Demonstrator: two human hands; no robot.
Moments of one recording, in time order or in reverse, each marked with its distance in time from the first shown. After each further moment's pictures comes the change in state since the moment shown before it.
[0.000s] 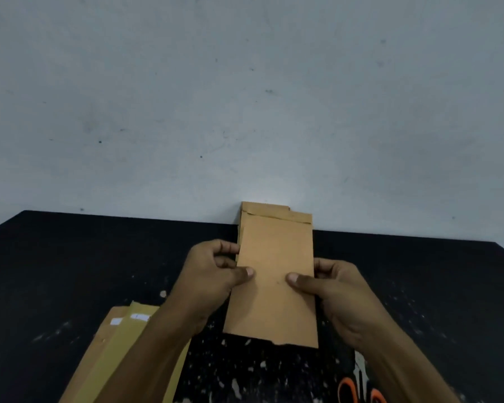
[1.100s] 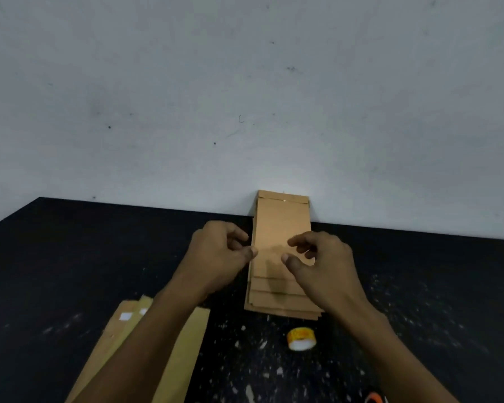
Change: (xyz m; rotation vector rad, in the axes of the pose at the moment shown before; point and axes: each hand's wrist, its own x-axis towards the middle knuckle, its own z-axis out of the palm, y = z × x) left_hand 0.048 -0.003 -0.010 0.490 0.067 0.152; right_hand 0.058 0.010 0.024 -0.888 0.162 -0.460
